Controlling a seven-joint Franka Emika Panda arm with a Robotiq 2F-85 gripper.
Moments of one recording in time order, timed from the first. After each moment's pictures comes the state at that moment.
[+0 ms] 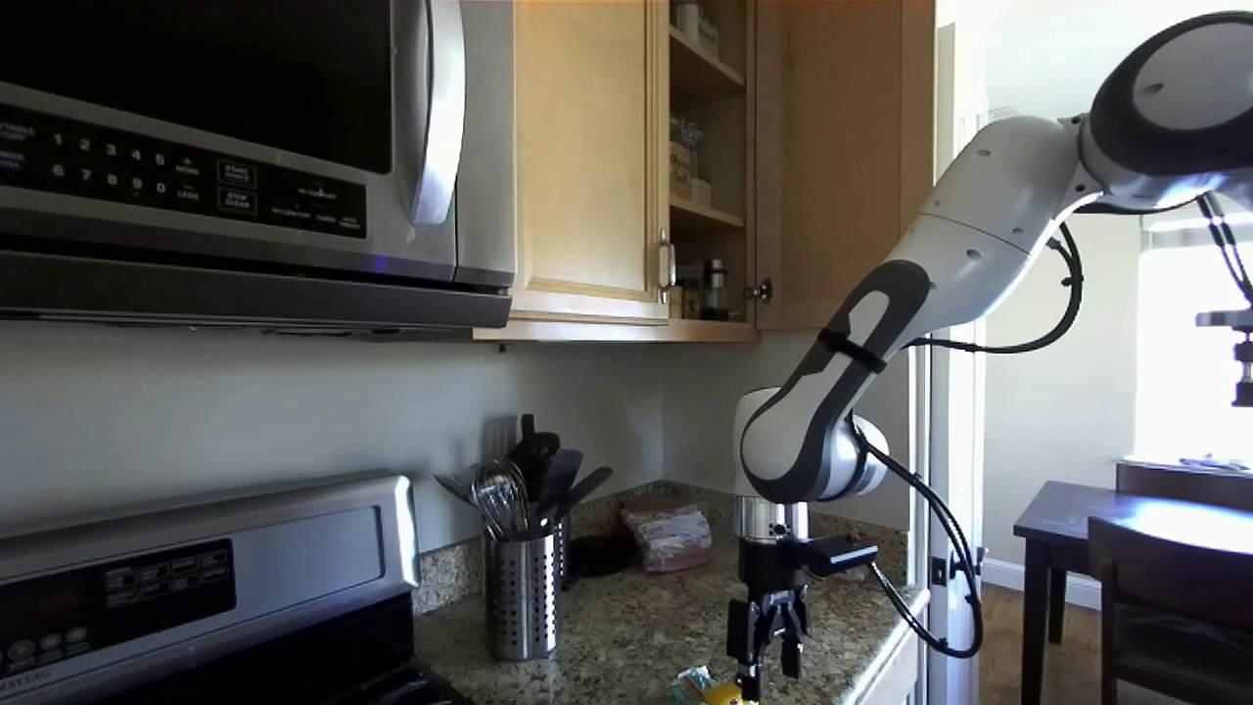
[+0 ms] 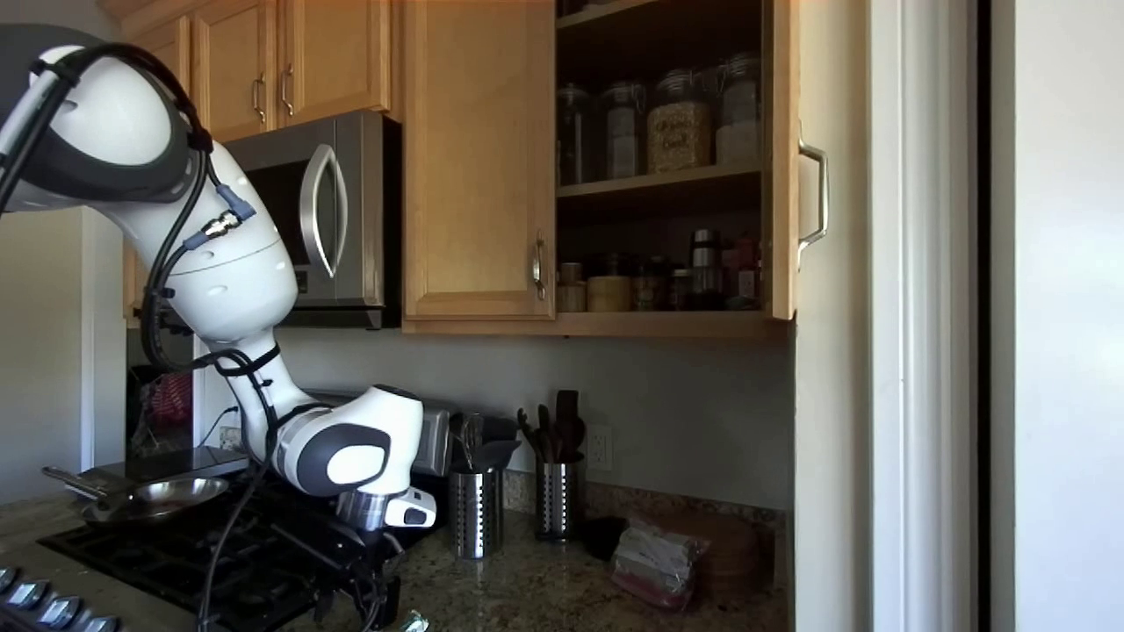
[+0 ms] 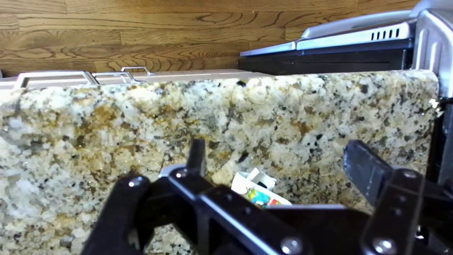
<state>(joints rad) 0.01 0.27 0.11 -2.36 0.28 2.52 -0.12</state>
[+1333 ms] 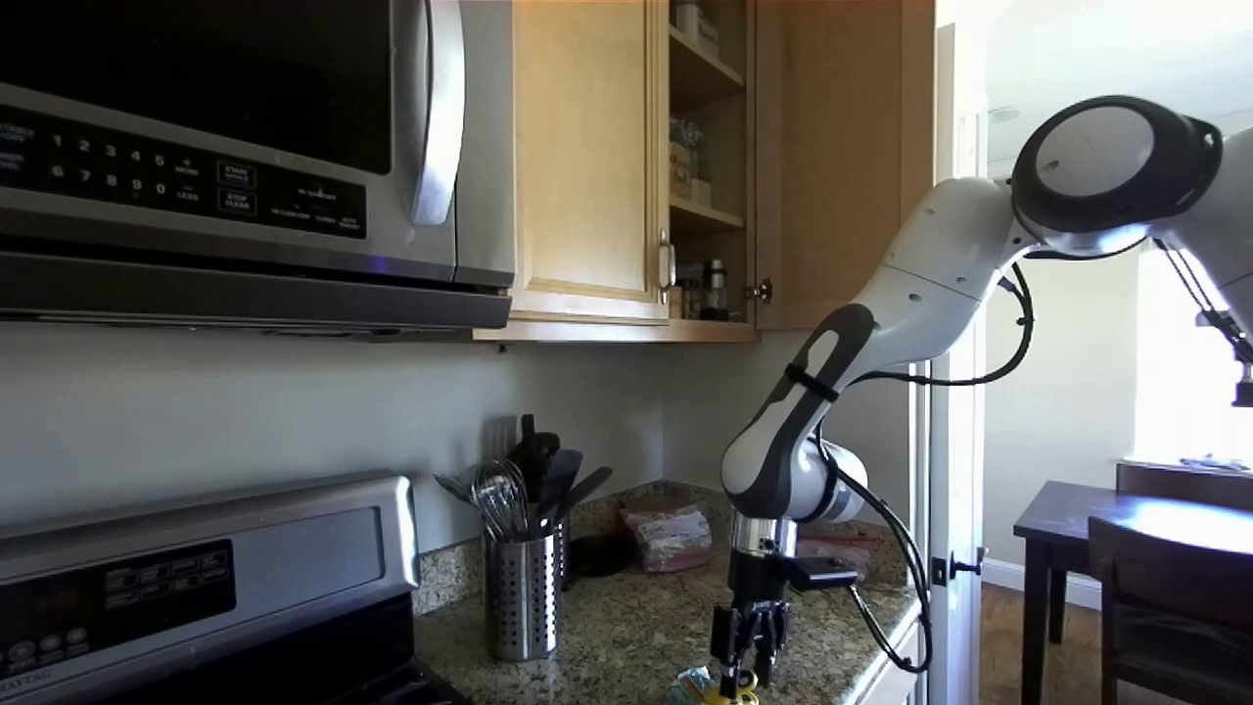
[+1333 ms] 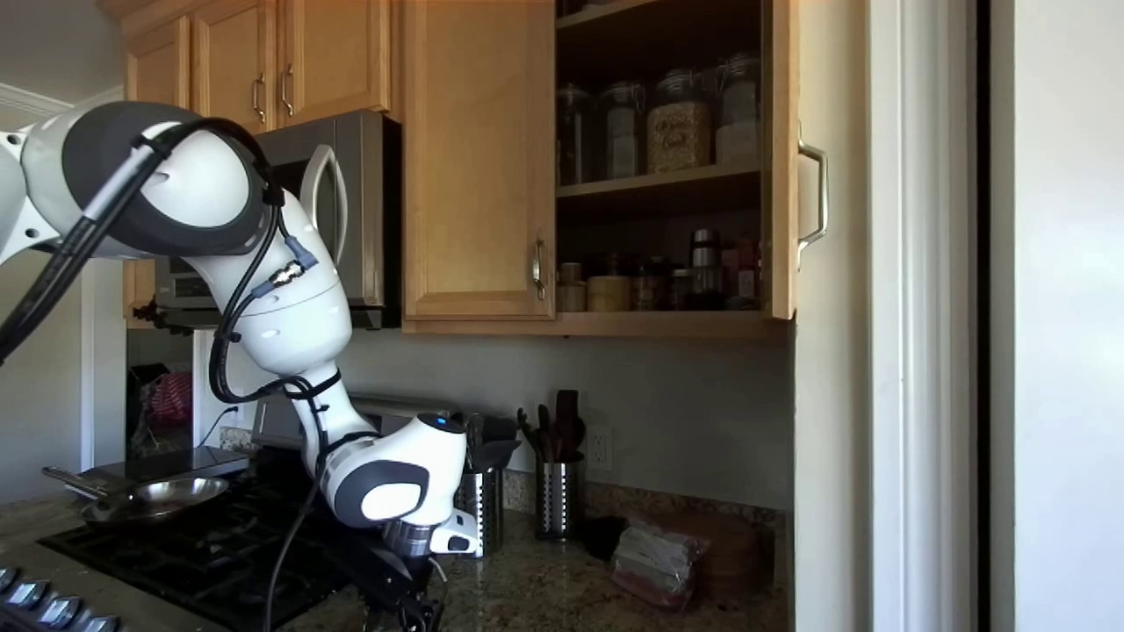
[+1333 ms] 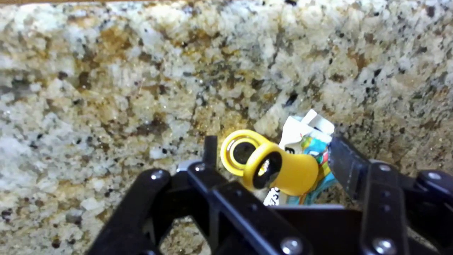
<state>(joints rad) -0.11 0.44 0.15 -2.23 0.42 2.62 -0.31</state>
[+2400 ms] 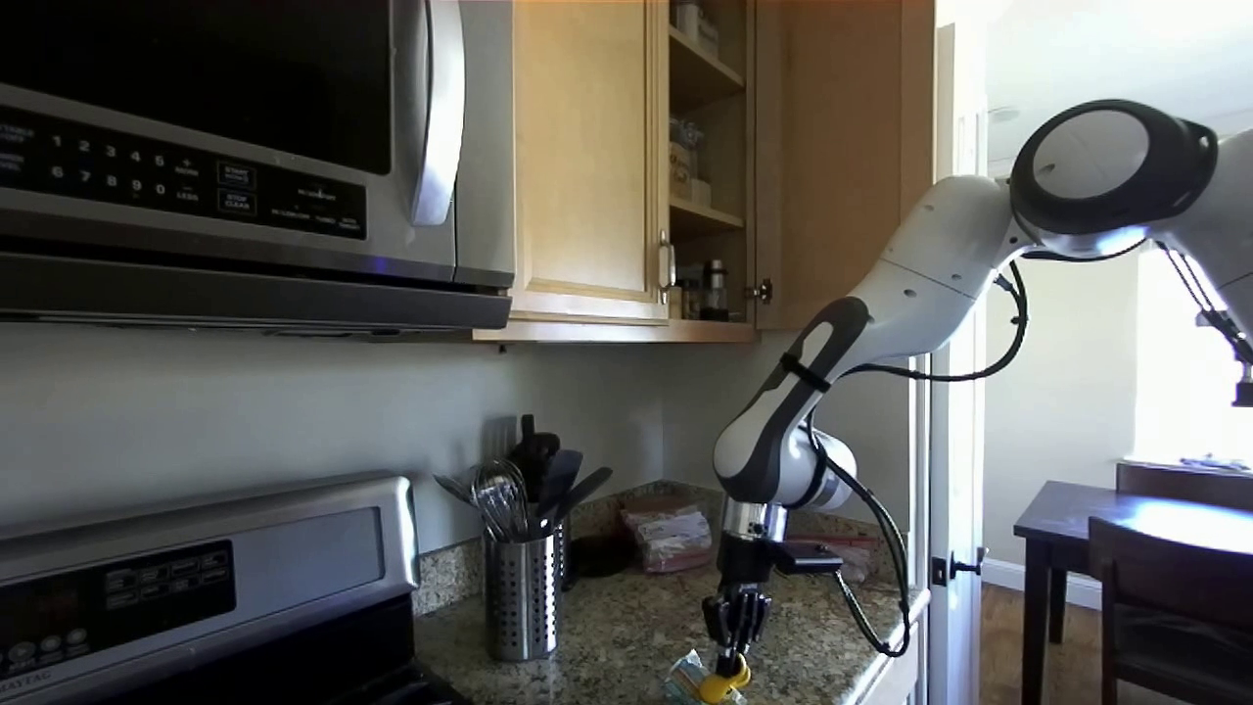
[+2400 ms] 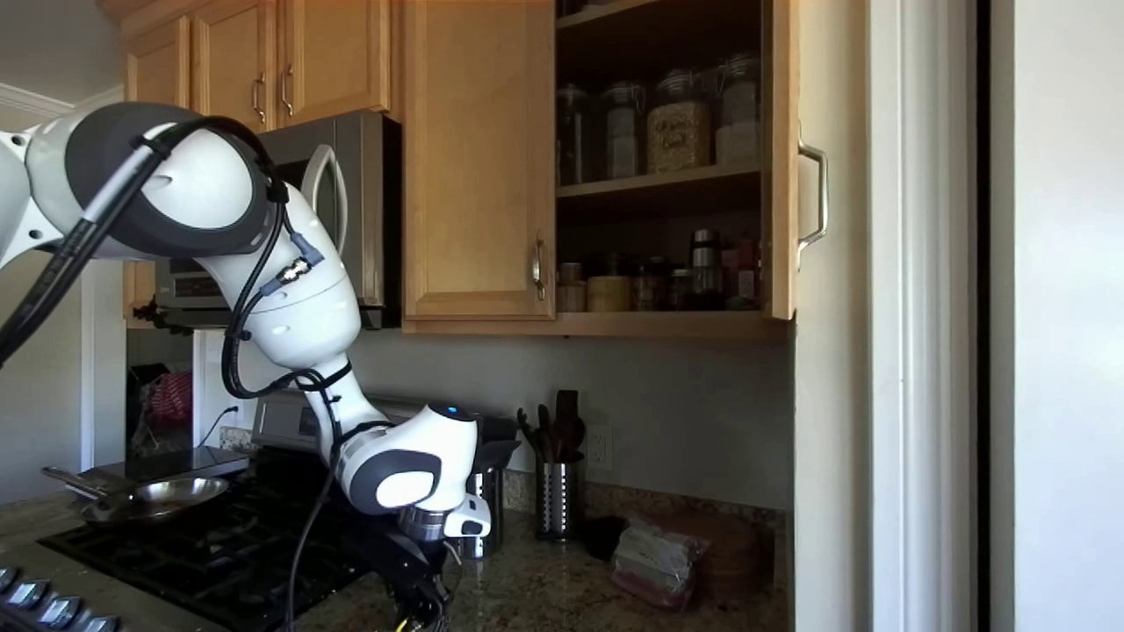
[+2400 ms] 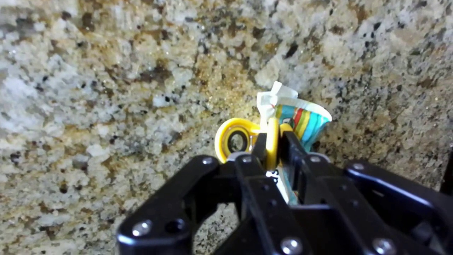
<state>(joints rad) -0.13 0.44 0.16 -2.18 0.41 2.62 -0.31</state>
